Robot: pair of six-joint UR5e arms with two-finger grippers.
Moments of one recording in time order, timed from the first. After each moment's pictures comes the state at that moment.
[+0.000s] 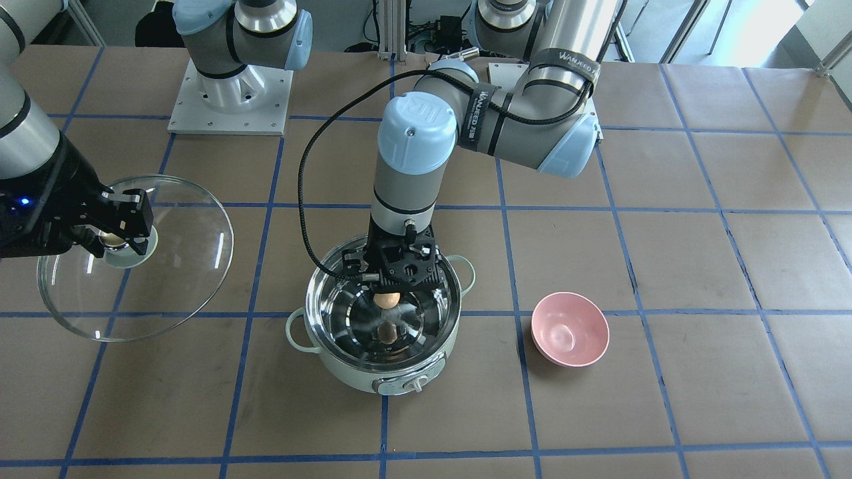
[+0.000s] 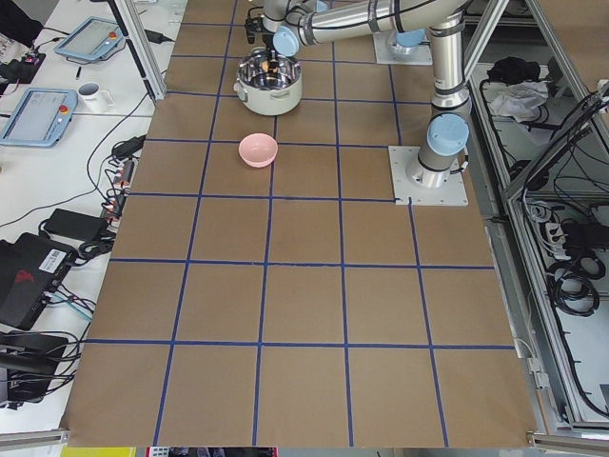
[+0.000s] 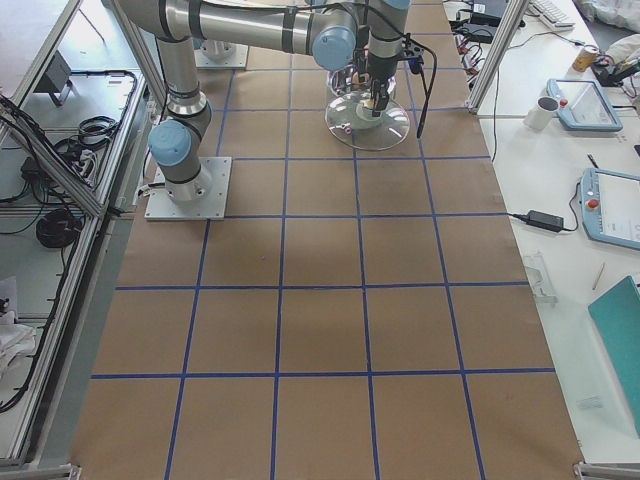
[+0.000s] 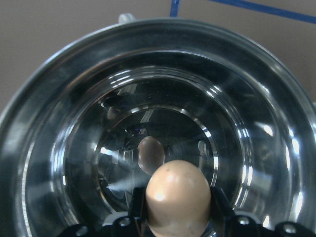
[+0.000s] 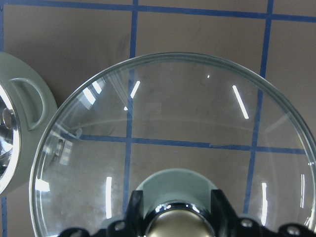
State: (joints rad) left arm -1.94 -1.98 -1.61 -0.94 1.52 -0.53; right arm 1.41 -1.42 1.48 -1.65 -1.55 -0.23
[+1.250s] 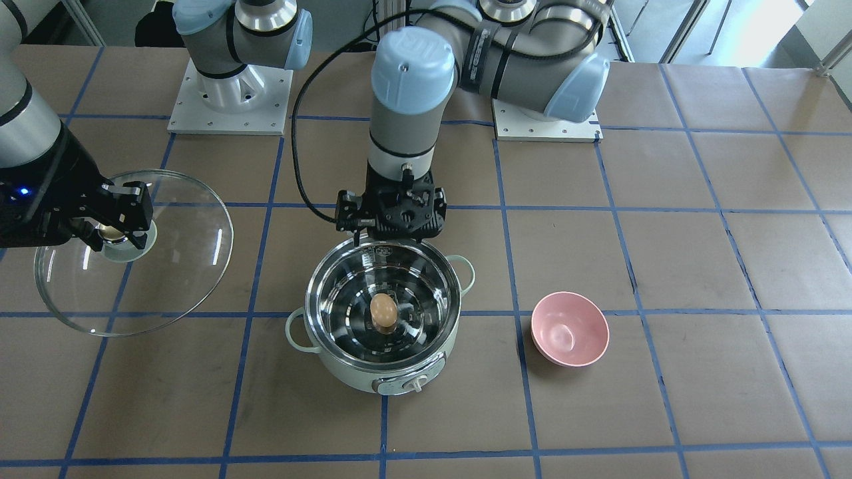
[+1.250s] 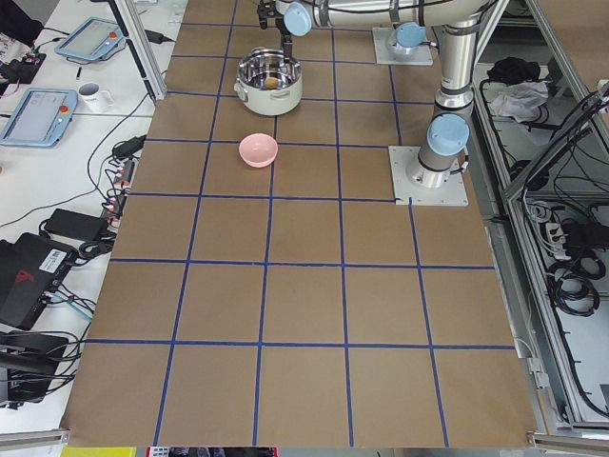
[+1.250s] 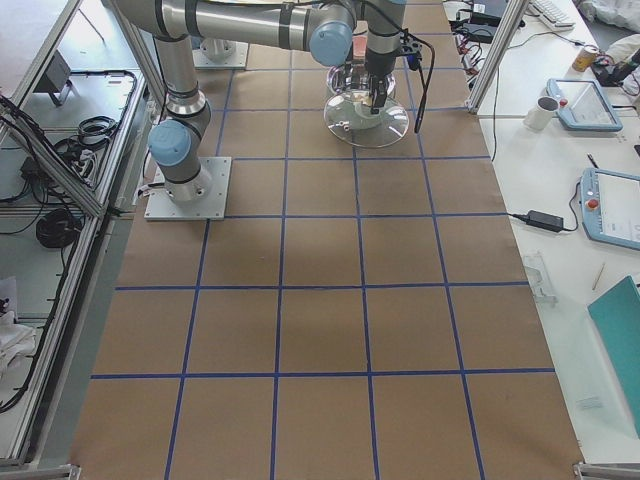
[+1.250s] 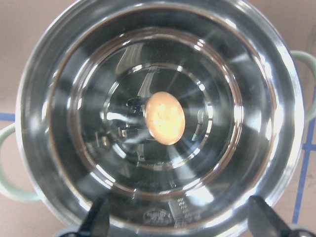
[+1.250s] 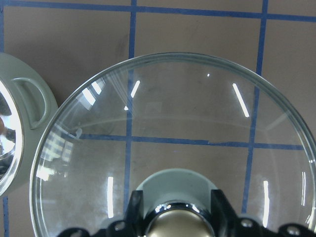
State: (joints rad) left arm -1.96 -1.84 -1.60 -1.17 1.51 -0.52; right arm 1.42 -1.43 1.47 -1.65 -1.56 -0.21
